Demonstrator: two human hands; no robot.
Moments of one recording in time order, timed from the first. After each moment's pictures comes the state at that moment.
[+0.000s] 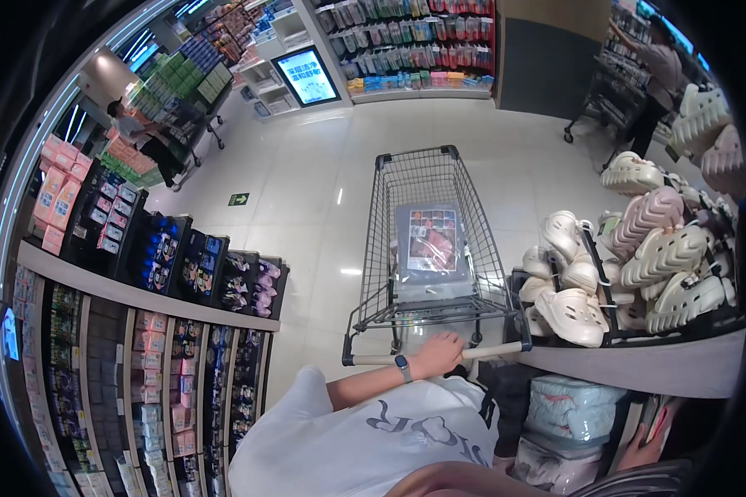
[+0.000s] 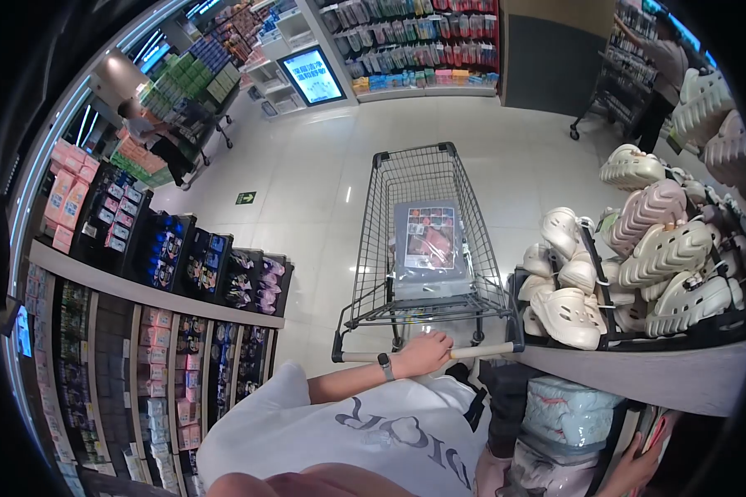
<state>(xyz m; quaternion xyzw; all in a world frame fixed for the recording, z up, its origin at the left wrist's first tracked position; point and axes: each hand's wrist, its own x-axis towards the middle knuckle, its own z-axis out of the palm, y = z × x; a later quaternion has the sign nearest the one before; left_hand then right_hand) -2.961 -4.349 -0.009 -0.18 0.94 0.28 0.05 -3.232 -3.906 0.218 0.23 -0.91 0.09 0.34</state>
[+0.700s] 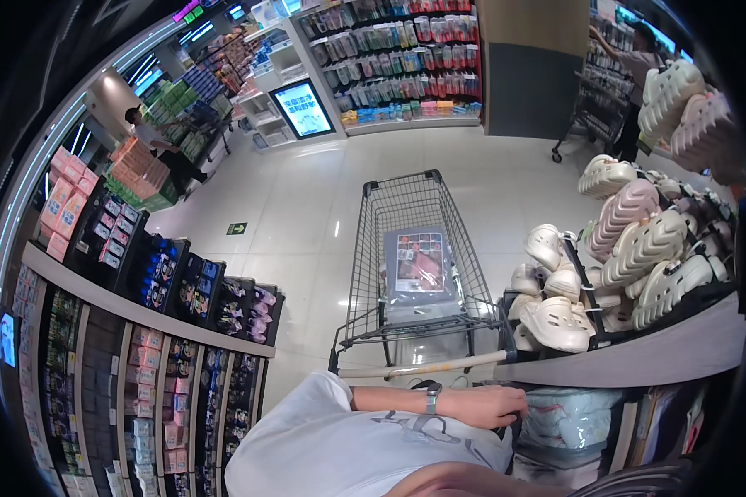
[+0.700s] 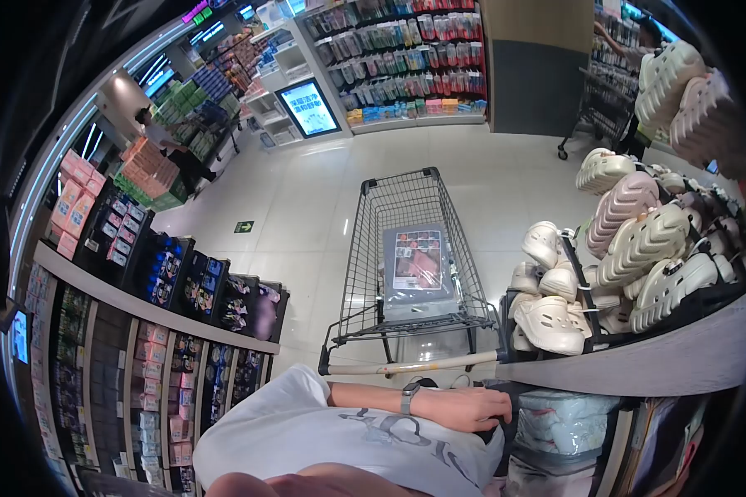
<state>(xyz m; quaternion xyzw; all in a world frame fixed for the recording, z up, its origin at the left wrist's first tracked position) -3.055 -4.244 0.121 0.15 0.83 0.53 0.08 -3.204 -3.848 0.223 0.20 -0.94 0.05 0.26</state>
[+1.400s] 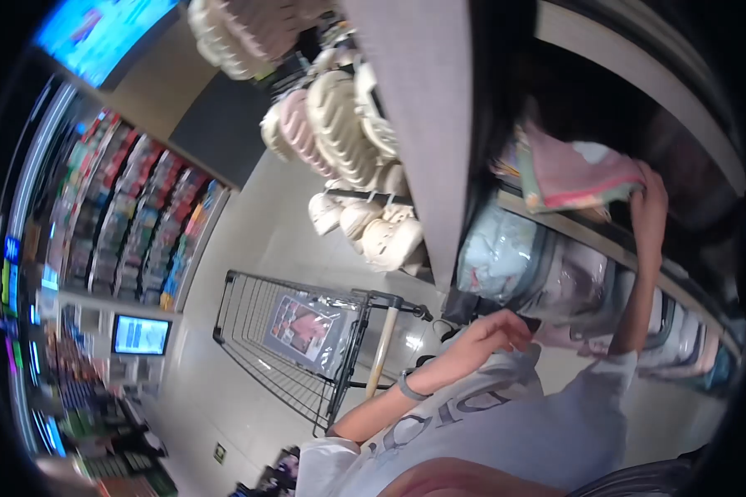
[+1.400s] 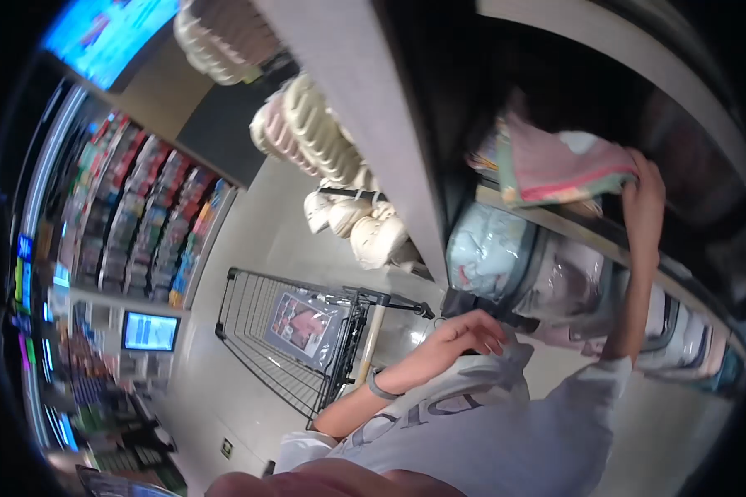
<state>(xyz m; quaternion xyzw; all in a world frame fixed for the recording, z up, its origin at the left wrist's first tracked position) -3.106 -4.135 0.159 0.17 0.51 0.73 0.42 -3.194 -3.753 0.207 -0.06 -0.92 0.17 0.34</state>
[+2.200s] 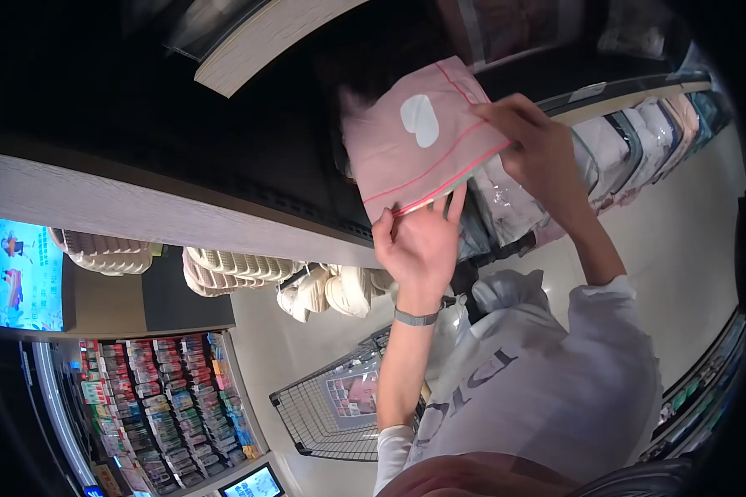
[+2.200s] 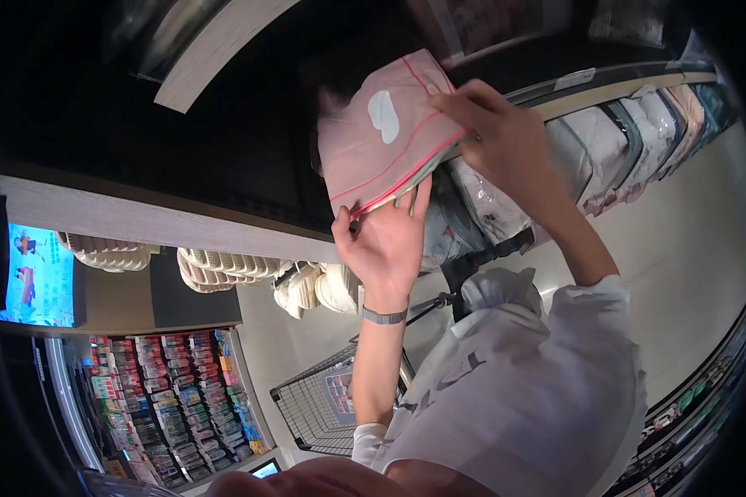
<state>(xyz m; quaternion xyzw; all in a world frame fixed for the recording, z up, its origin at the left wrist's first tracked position) -3.197 -4.045 0.191 0.06 0.12 0.90 0.41 -3.112 -3.858 0.216 -0.15 -0.88 0.19 0.42</state>
